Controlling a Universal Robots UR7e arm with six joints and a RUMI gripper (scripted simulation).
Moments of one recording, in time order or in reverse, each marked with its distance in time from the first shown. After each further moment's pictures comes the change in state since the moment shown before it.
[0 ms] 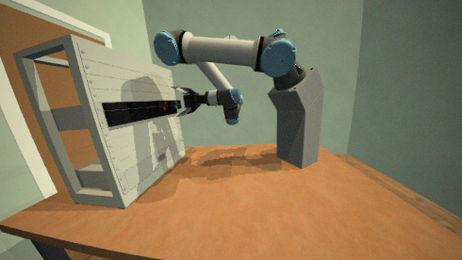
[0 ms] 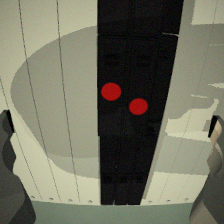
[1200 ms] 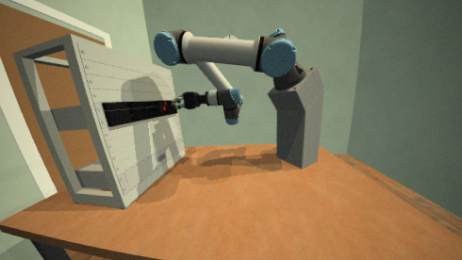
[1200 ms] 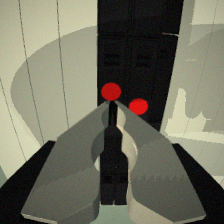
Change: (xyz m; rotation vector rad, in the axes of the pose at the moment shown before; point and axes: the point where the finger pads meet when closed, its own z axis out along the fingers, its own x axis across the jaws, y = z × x) arm 0.000 0.000 0.000 0.000 0.000 0.000
